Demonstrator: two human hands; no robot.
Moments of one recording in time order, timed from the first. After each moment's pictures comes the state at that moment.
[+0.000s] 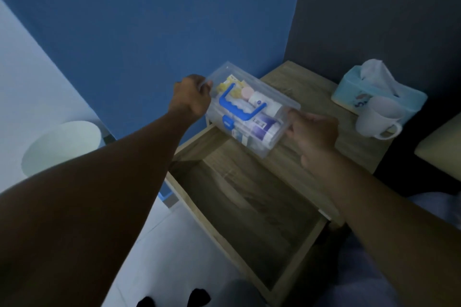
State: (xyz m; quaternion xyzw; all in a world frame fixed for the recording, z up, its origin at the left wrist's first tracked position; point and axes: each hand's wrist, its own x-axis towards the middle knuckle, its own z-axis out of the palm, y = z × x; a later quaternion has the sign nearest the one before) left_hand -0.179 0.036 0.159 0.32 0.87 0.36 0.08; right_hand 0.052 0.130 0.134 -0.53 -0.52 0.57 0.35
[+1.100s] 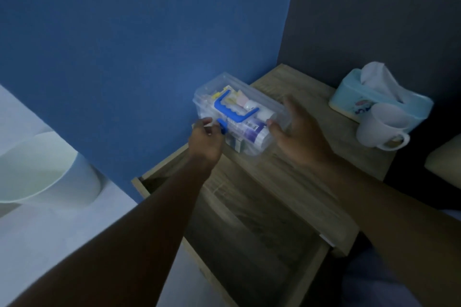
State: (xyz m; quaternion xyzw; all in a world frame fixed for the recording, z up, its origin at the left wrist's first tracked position) left_hand -0.126 0.070 0.063 0.14 0.77 0.57 0.24; right_hand 0.042 0.183 0.107 -0.40 -0.84 0.31 0.19
